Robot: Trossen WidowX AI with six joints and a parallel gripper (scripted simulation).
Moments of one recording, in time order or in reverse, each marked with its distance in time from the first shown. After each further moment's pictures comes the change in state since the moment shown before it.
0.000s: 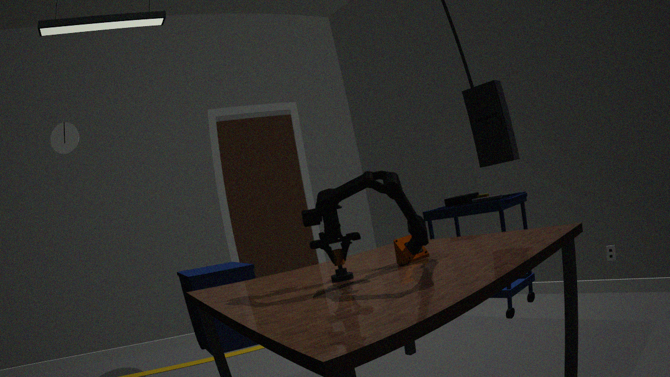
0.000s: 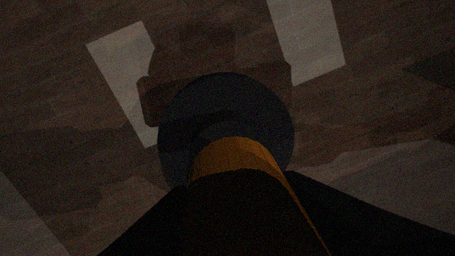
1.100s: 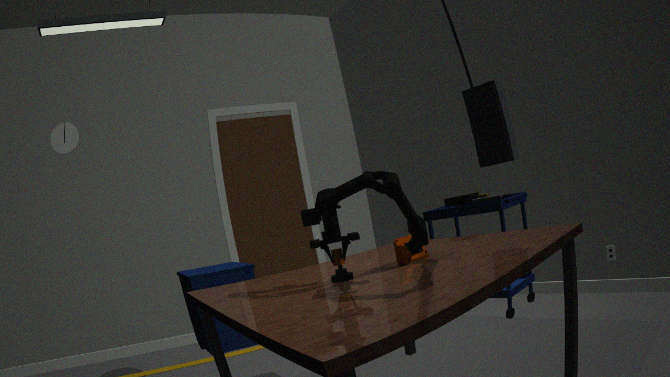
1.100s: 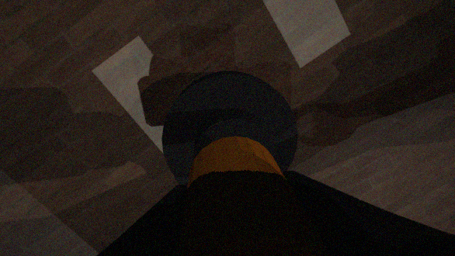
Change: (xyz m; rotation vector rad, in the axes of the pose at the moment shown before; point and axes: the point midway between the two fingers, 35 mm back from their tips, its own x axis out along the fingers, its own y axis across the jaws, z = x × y) arm -0.002 0.003 0.000 0.205 -0.001 0.004
